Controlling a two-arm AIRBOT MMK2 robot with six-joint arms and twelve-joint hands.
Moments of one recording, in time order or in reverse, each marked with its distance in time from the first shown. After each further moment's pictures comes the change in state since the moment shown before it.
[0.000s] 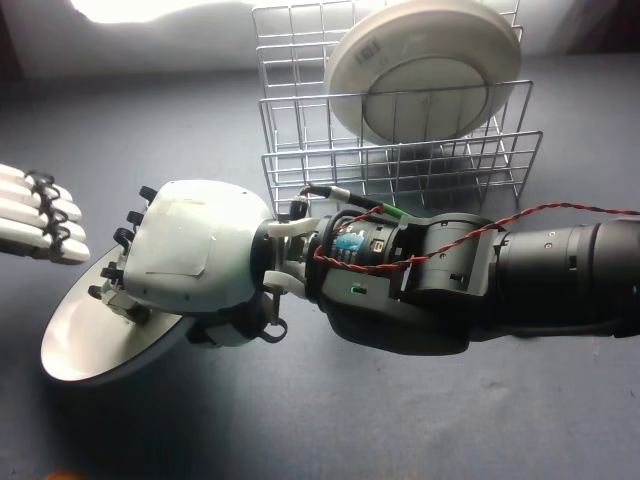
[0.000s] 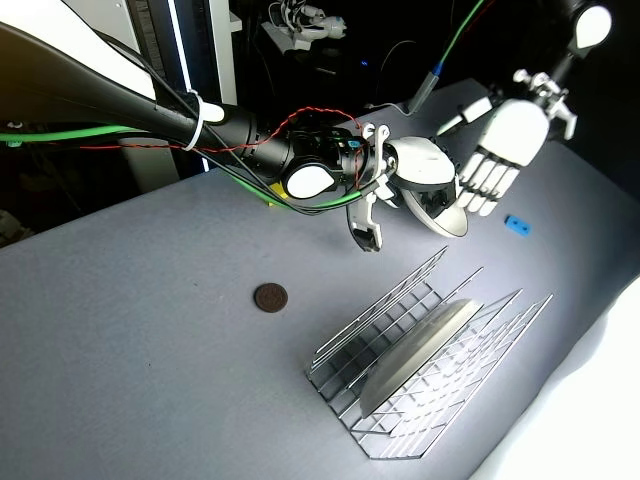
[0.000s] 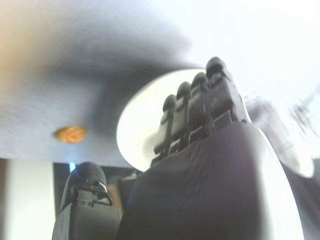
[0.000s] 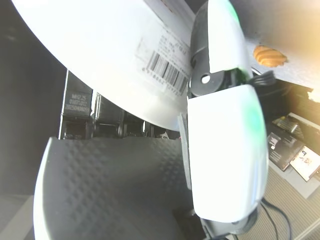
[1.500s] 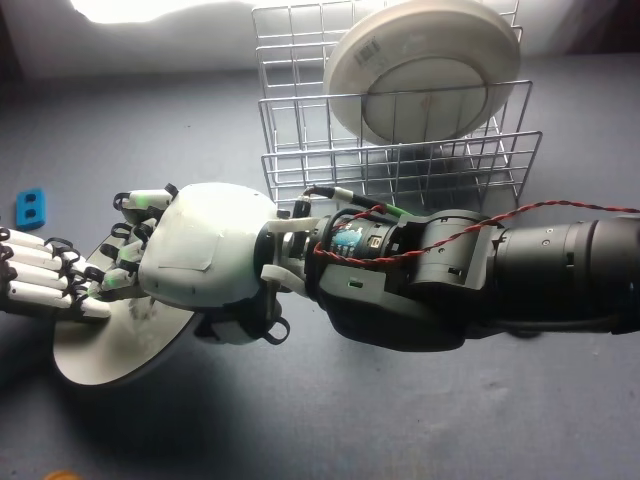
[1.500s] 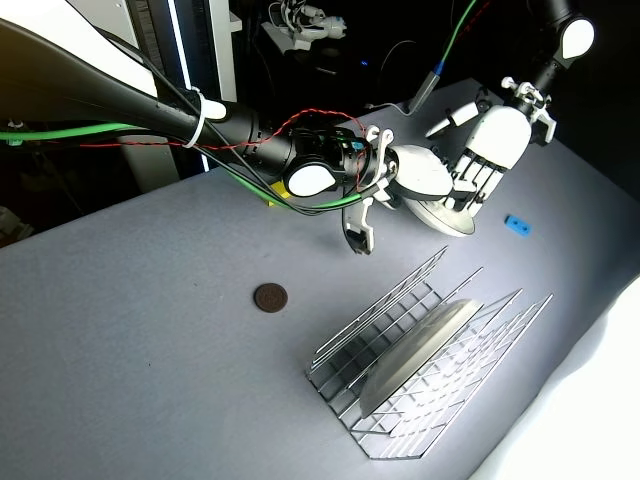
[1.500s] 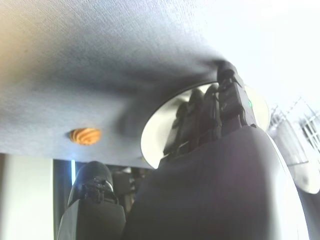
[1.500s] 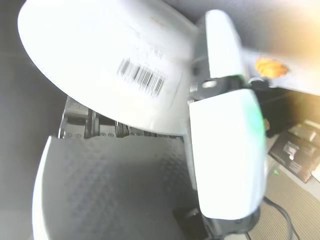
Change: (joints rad) left arm 0.227 -0.056 -0.004 -0.096 0.009 0.011; right arm 0.011 -0.014 0.018 0.054 -0.066 0.002
